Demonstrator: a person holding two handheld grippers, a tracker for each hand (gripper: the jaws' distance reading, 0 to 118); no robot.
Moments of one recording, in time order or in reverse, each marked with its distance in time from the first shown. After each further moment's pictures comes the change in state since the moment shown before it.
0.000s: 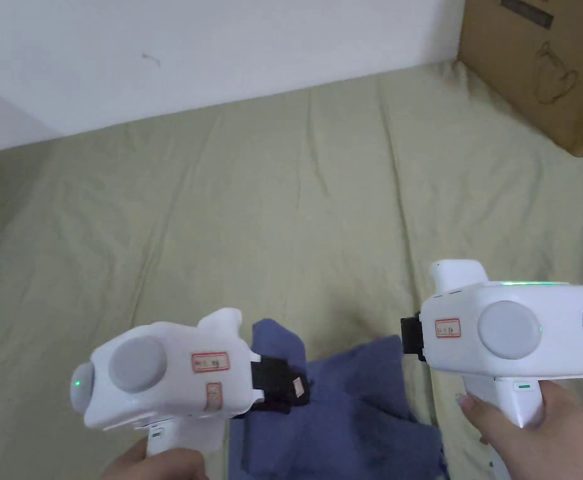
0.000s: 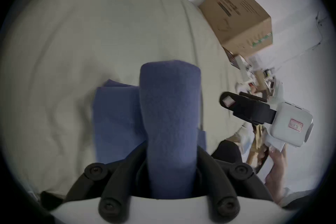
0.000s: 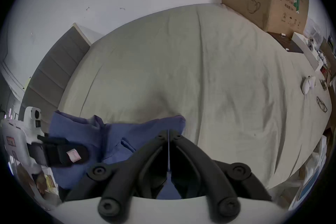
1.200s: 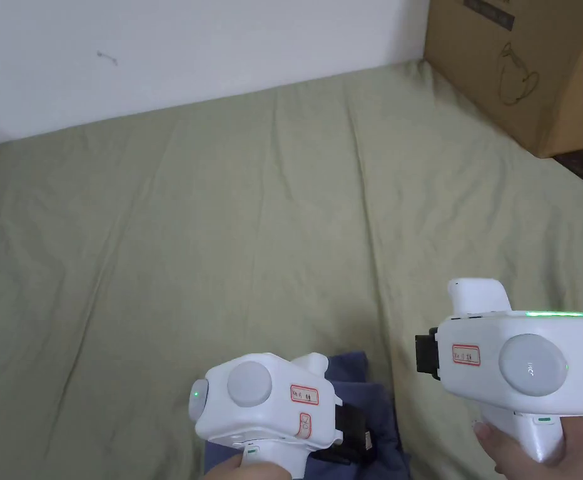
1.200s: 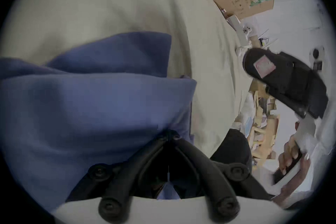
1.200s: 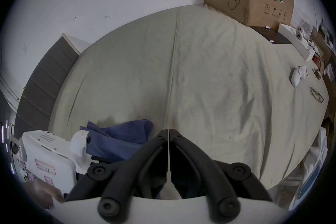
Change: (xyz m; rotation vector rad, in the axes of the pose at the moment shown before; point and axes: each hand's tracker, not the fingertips) left arm 0.021 -0.002 -0.141 -0.258 -0.069 -0.008; right arm 0.051 -0.008 0.000 0.032 -0.067 -0.054
